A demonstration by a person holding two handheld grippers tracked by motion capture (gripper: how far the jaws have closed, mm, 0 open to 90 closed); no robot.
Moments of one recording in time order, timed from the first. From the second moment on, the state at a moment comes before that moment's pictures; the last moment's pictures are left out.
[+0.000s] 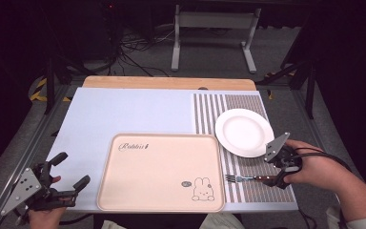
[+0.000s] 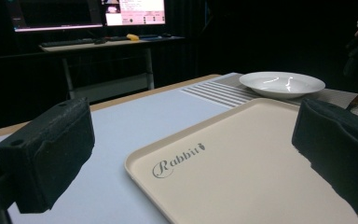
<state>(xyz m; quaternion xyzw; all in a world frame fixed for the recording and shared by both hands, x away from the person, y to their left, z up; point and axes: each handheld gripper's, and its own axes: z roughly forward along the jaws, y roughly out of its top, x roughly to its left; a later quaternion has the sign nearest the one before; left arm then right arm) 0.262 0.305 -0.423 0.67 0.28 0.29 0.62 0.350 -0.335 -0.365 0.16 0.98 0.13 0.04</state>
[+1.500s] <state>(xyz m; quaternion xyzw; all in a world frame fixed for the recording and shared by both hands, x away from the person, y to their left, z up) 0.263 0.305 -0.424 0.67 0.29 0.29 0.62 0.365 -0.325 -0.414 0.06 1.00 0.07 0.01</state>
